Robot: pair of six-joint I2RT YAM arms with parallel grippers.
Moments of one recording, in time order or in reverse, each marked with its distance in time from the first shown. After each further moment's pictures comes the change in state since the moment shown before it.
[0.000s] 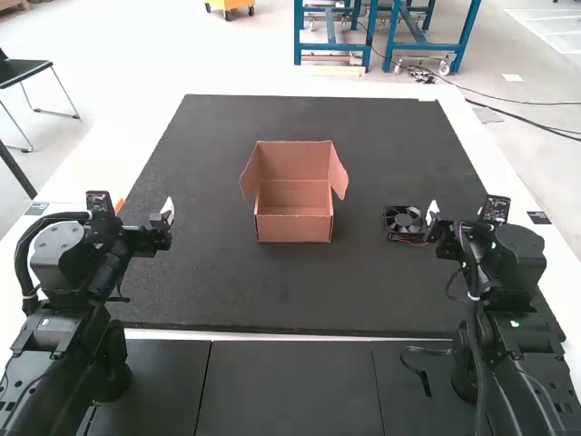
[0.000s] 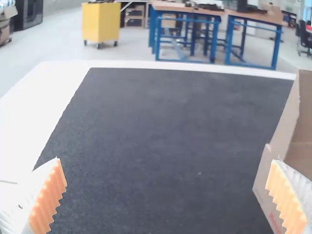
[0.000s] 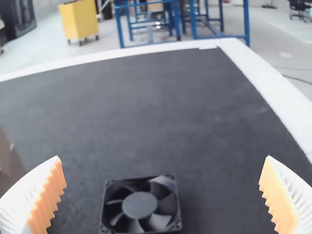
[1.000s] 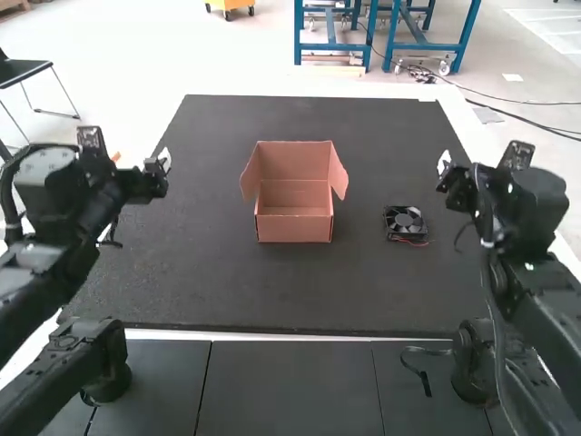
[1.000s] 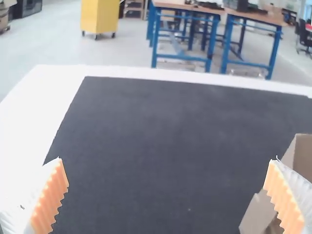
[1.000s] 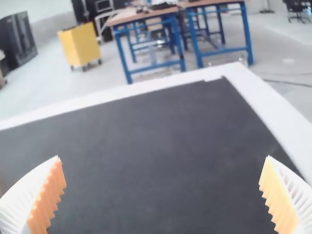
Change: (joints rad) left arm -0.006 0.566 0.385 0.110 -0.003 -0.041; right arm -0.001 0.484 0.312 0.196 0.021 0.114
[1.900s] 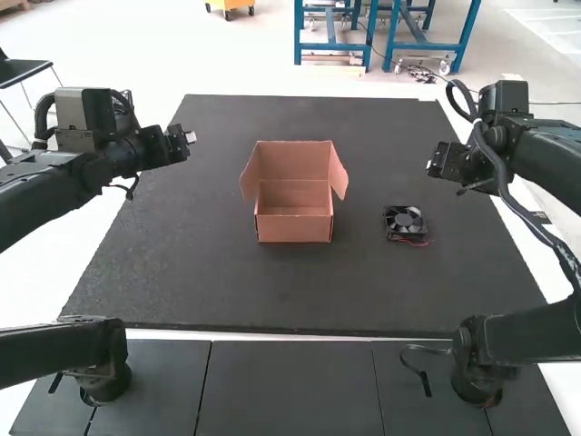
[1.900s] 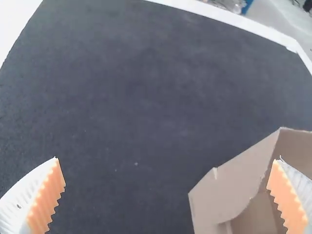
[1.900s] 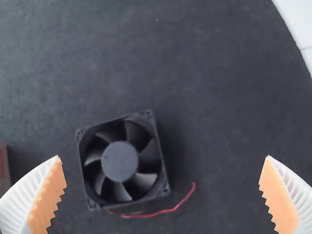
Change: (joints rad) left arm -0.021 0.412 0.333 -0.224 0.137 -0.163; right arm -0.065 0.681 0.591 -0.649 -0.024 -0.024
